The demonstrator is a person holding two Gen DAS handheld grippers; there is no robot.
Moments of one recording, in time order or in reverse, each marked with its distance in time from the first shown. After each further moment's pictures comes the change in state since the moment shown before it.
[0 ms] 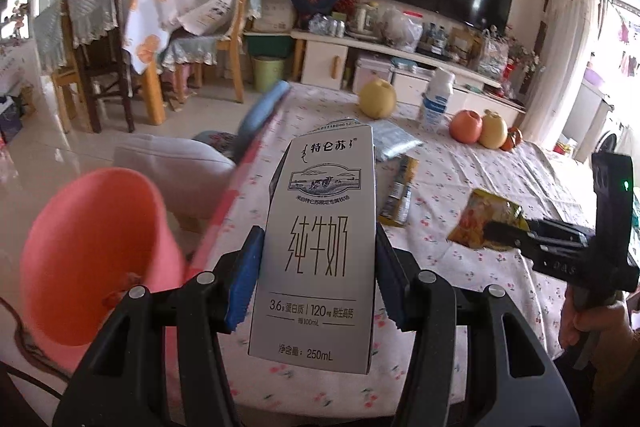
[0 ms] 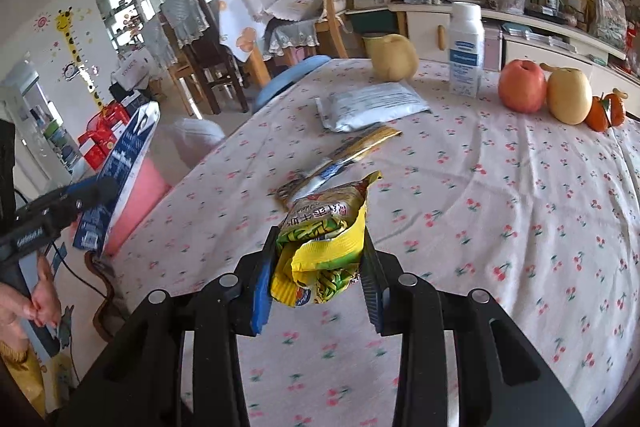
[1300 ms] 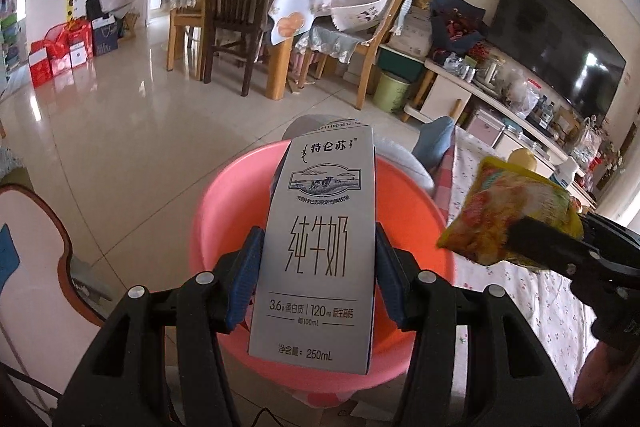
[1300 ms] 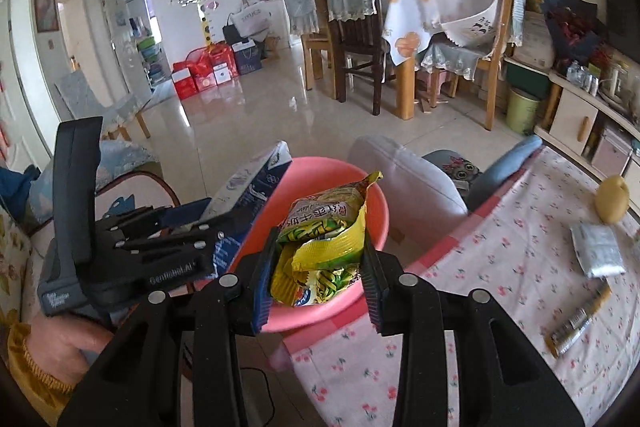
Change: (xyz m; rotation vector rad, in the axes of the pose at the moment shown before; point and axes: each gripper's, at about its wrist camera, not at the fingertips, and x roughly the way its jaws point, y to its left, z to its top) left arm -0.033 0.201 -0.029 -0.358 -0.028 0.249; right arm 0.089 0.295 0.066 -0.400 0.025 0.242
